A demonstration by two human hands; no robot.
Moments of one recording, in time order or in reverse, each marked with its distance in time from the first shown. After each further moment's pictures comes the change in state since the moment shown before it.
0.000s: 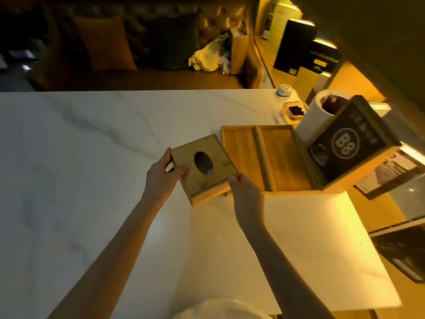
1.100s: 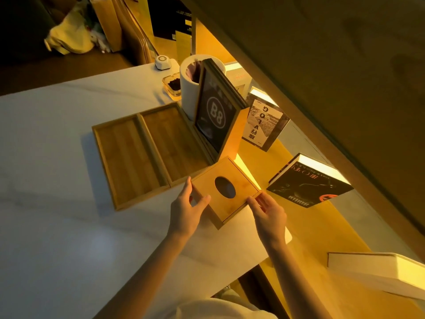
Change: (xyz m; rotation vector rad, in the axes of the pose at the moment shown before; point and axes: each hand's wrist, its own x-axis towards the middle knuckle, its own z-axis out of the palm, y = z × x) left_hand -0.070 0.073 0.270 0.056 -0.483 -0.014; right_hand -0.028 0.113 -0.234 -0.124 0.544 0.363
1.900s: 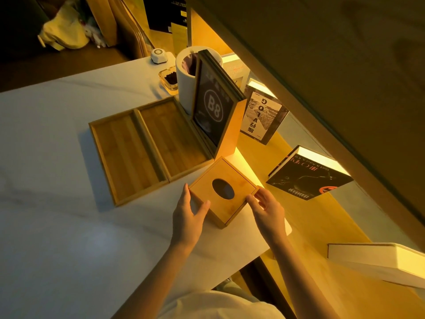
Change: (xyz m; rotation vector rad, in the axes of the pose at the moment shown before) left_hand -0.022 -0.010 0.014 -0.007 0.008 -0.070; right_hand 0.006 0.018 -0.003 -0.078 -0.101 0.033
